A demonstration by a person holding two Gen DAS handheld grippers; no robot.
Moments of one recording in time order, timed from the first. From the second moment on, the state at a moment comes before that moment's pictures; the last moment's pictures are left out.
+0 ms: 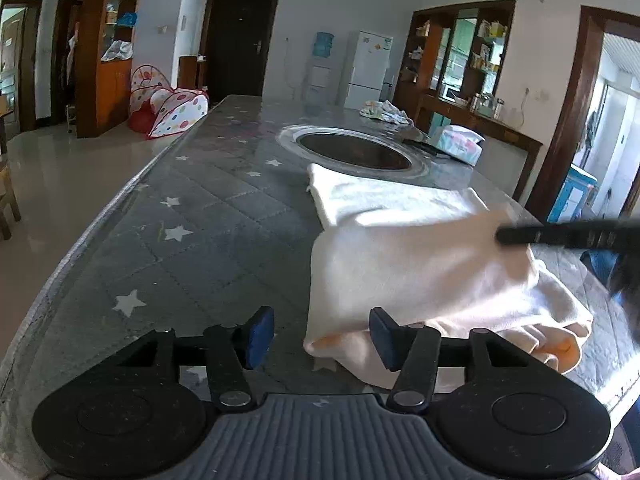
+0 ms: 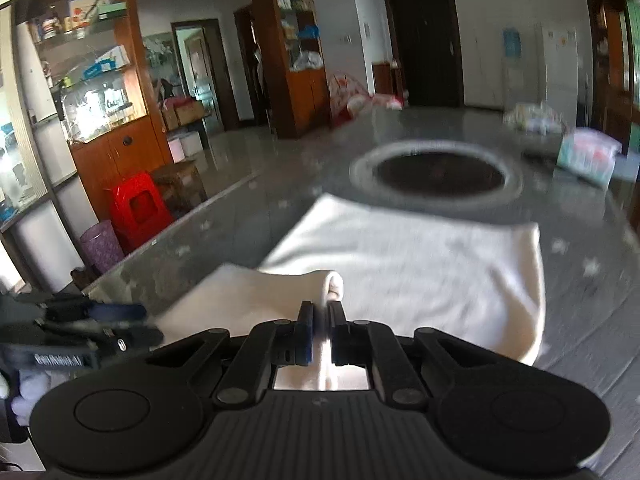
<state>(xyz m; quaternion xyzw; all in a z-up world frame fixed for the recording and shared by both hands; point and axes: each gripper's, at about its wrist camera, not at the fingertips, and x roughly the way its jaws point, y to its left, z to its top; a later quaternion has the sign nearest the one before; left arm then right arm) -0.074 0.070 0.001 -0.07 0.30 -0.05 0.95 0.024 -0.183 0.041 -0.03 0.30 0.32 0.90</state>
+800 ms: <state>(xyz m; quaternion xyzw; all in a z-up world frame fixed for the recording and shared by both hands) -0.079 0.040 -0.013 0.05 0.30 -0.08 0.95 0.021 -0.232 0.036 -0.04 0.33 0.23 0.92</state>
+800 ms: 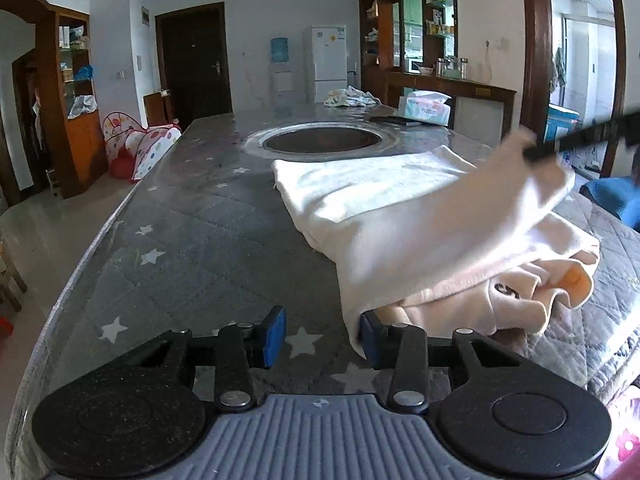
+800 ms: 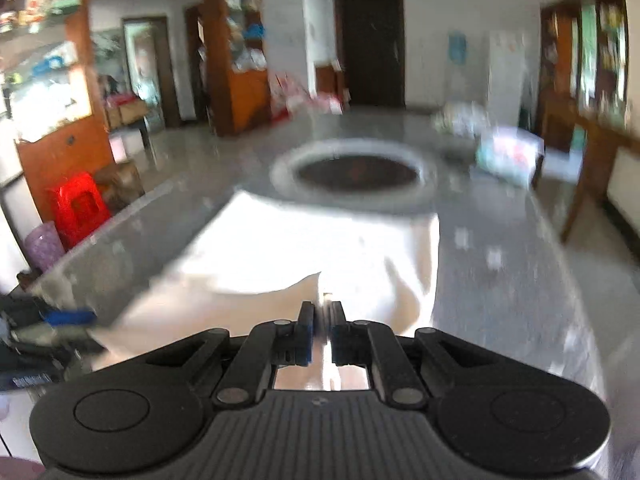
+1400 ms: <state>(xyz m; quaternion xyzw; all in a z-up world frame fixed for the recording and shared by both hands) -0.043 0.040 0.027 0.00 0.27 -0.16 0.95 0.026 -0.226 0.015 -0.02 0.31 0.26 0.92</state>
